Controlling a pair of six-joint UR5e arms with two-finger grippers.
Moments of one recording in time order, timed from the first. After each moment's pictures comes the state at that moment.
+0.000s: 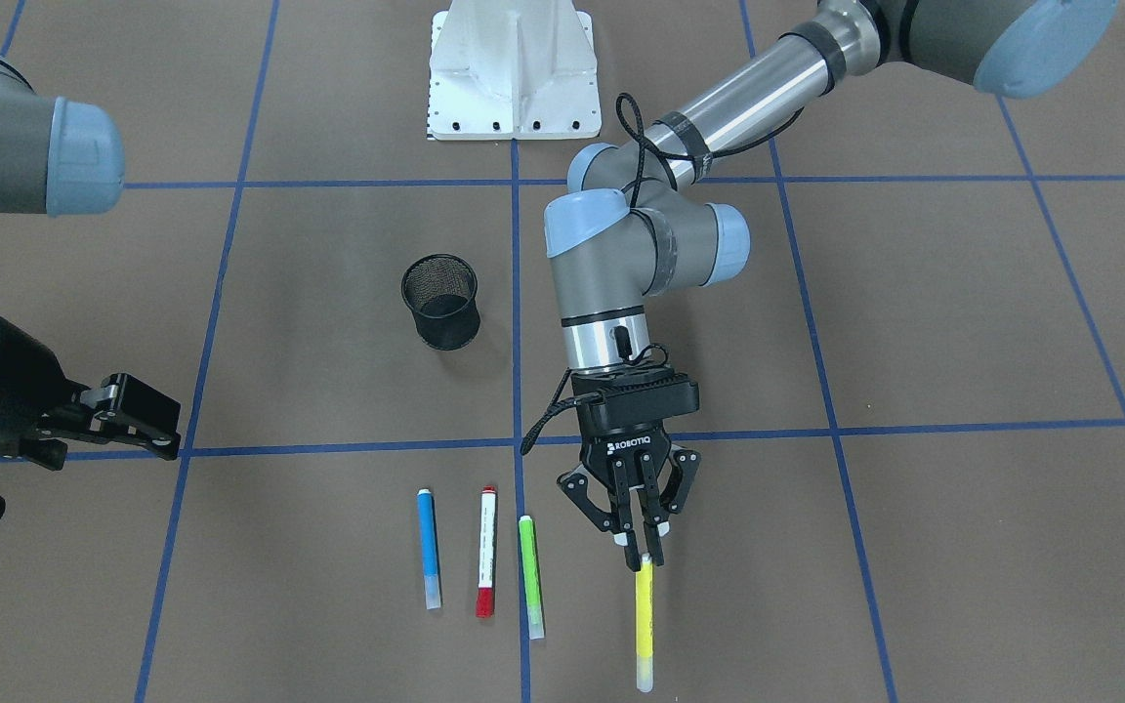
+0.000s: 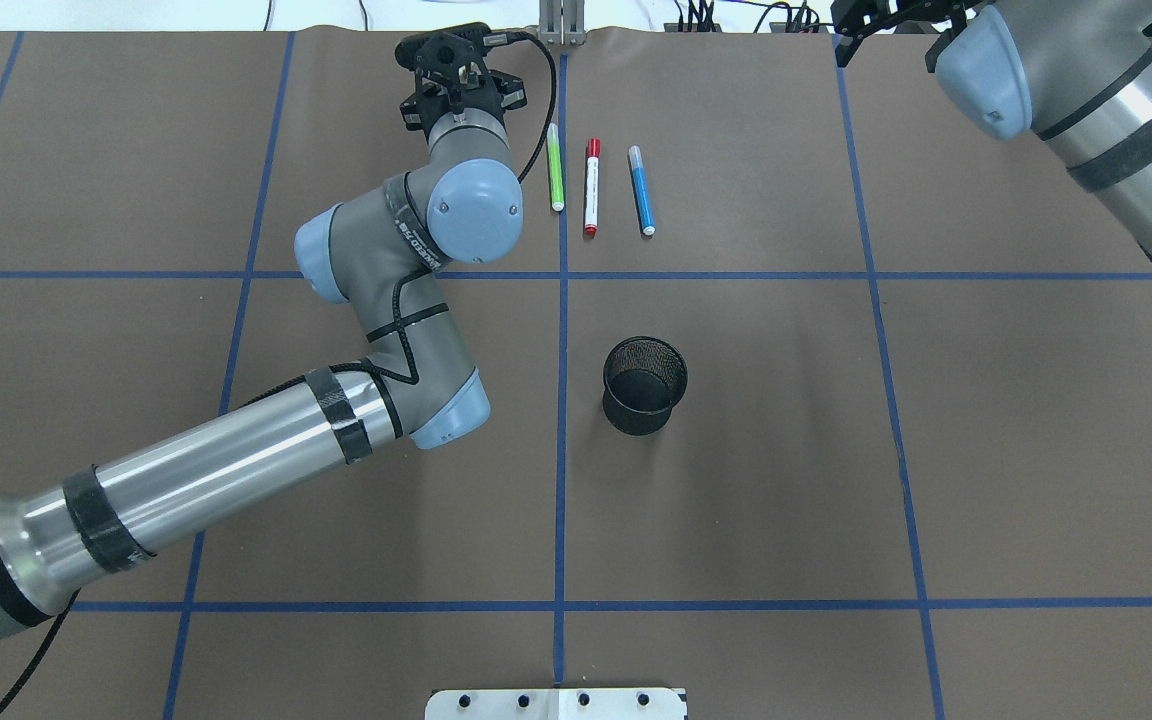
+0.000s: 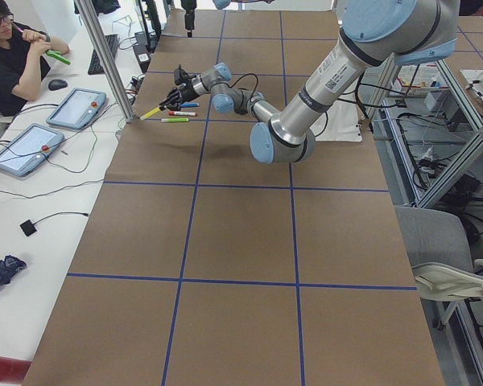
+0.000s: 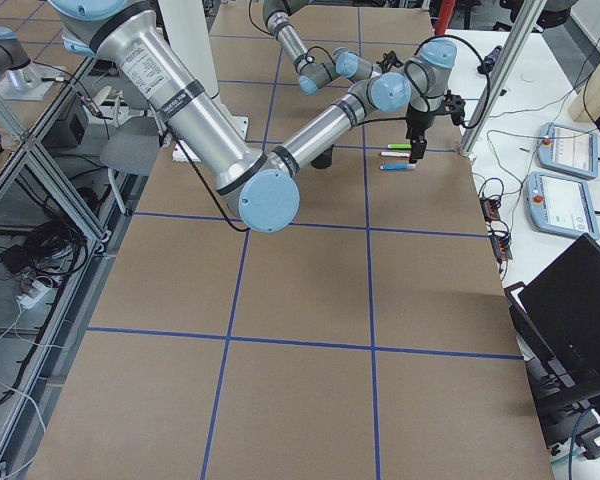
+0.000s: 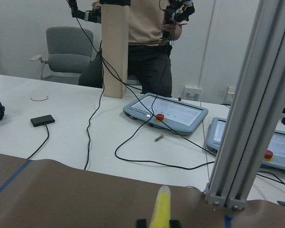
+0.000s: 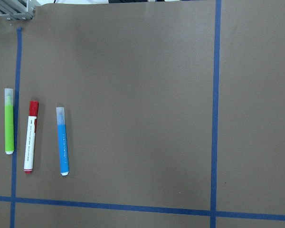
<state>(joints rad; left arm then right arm) -0.60 -2.51 -1.07 -2.13 -0.91 -1.32 1.15 -0.85 1.52 -1.72 2.30 0.63</state>
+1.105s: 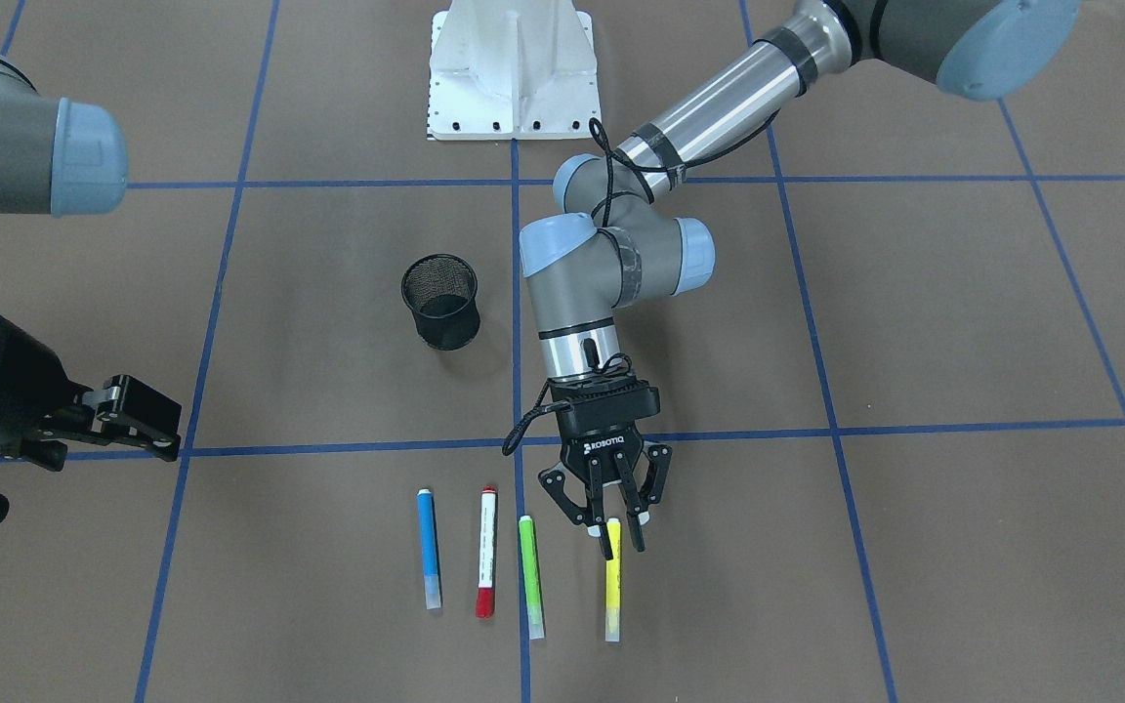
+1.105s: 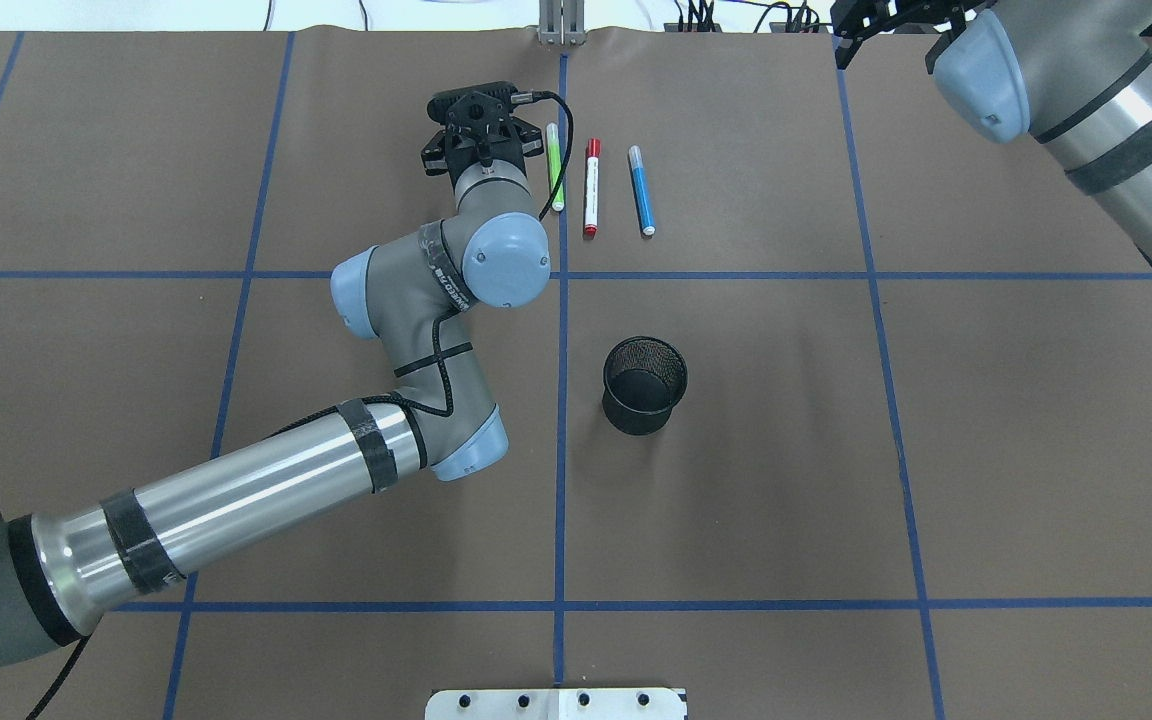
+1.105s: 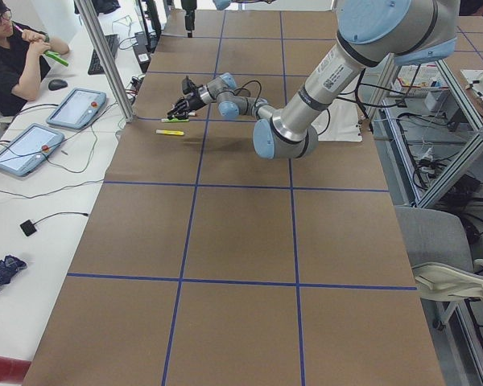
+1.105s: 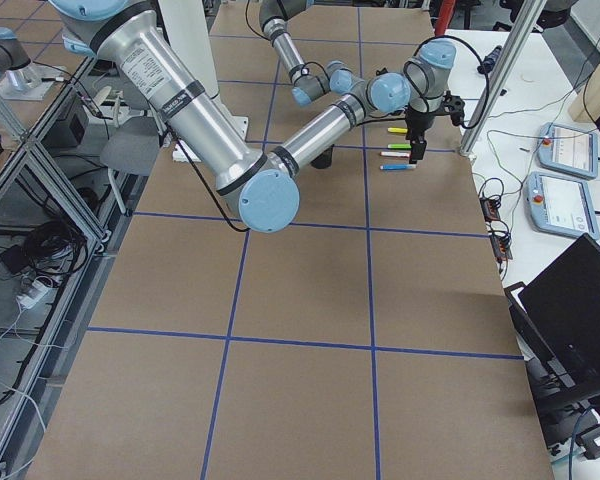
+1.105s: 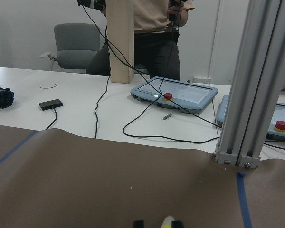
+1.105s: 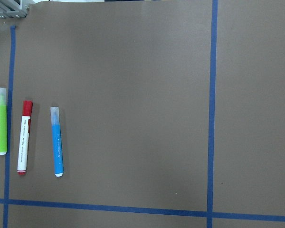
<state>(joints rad) -0.56 -2.55 -0.97 -2.14 -0.87 -1.34 1.14 -0.85 1.52 -1.72 2.29 0.64</state>
